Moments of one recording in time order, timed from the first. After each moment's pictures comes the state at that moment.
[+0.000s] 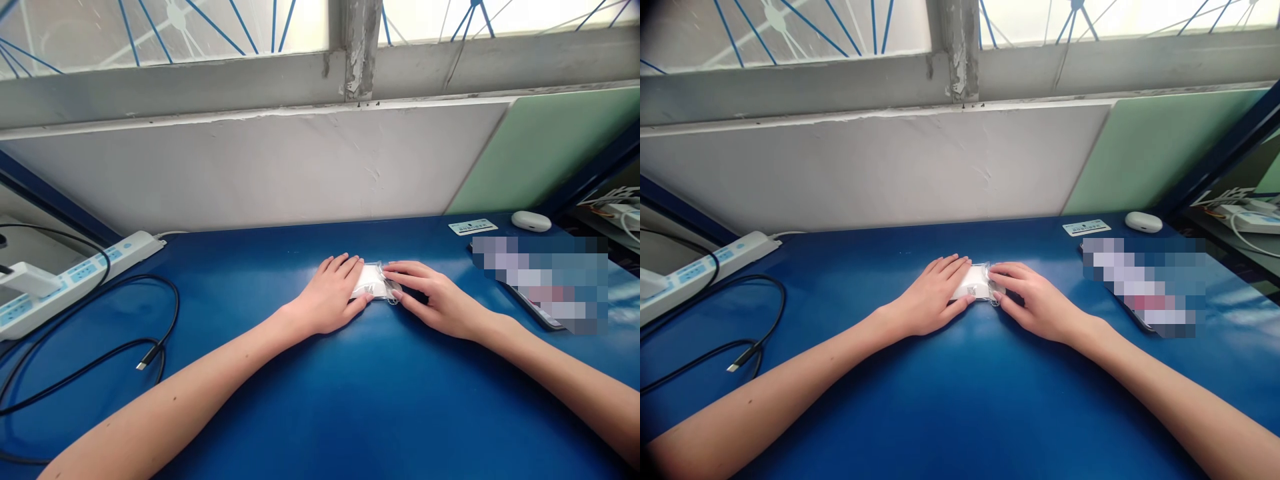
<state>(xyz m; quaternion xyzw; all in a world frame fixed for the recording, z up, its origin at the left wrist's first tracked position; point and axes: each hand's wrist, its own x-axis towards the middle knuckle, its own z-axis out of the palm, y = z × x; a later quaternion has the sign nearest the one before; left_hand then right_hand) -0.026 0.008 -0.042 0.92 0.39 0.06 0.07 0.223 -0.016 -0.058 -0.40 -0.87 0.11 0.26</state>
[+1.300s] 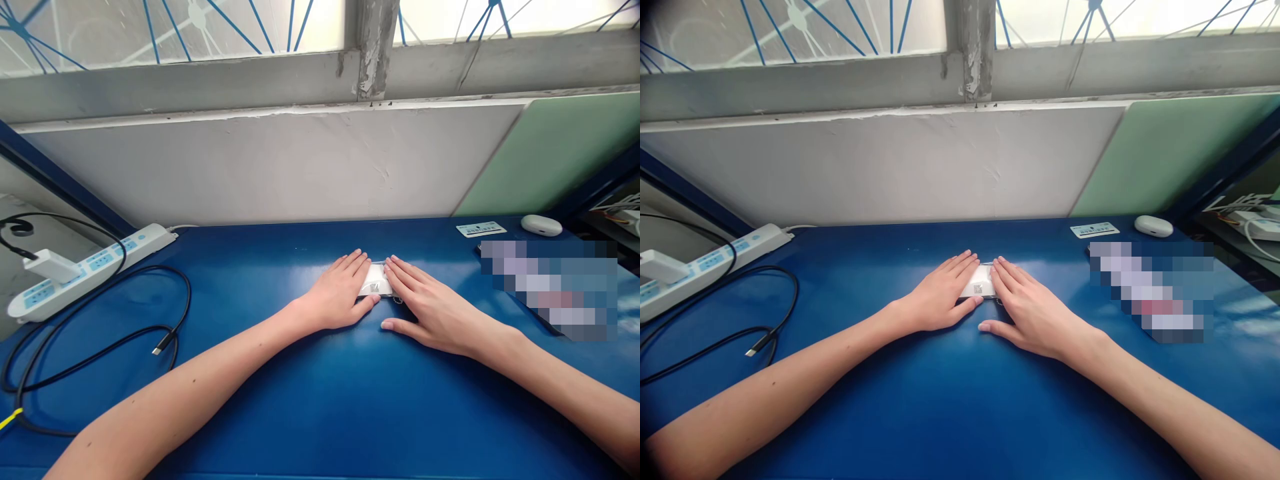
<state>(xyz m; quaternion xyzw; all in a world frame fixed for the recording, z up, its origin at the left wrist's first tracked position) -0.027 0.008 -0.048 0.92 0.36 0.09 0.09 0.202 -0.030 -0.051 -0.38 -0.91 -0.02 0.14</state>
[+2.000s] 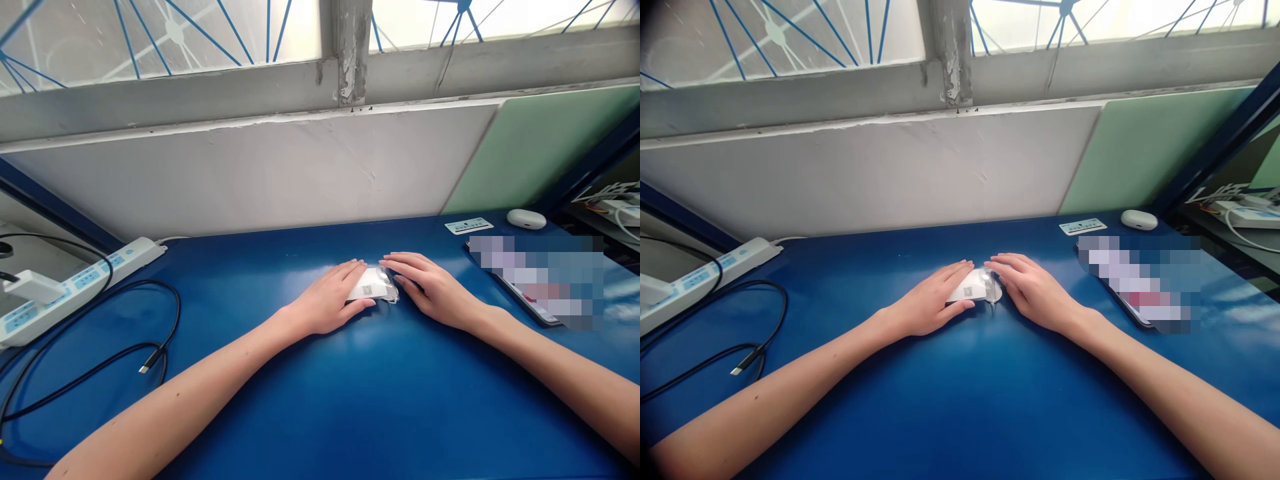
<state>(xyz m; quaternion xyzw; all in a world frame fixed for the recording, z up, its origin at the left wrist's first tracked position) -0.031 0.010 -0.044 0.92 0.33 0.13 0.14 0.229 -0.003 -0.061 -0.40 -0.87 0.05 0.30</state>
